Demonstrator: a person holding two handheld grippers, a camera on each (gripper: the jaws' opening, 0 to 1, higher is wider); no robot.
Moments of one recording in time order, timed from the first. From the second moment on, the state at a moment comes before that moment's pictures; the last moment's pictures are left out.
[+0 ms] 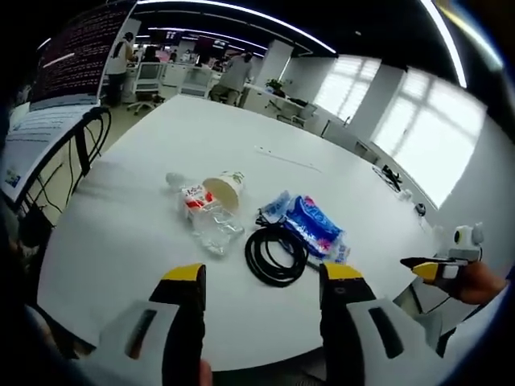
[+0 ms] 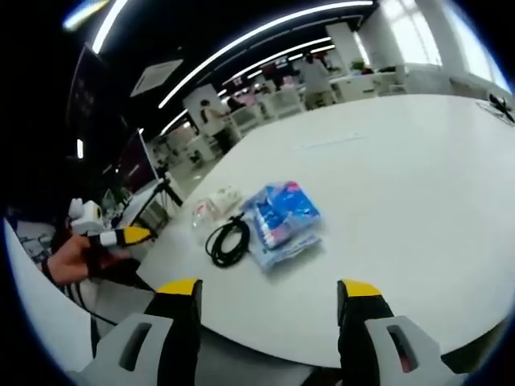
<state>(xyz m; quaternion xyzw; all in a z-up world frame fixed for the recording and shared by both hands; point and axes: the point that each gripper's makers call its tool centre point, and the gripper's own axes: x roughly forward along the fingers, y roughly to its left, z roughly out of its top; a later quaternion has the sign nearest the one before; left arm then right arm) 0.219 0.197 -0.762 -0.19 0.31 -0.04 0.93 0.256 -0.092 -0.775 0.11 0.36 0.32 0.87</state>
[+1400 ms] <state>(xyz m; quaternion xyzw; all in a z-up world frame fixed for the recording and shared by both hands) 0.306 0.230 -0.827 -0.37 0.37 0.14 0.84 0.259 -0.086 -0.772 0.13 0.36 0.34 0.86</state>
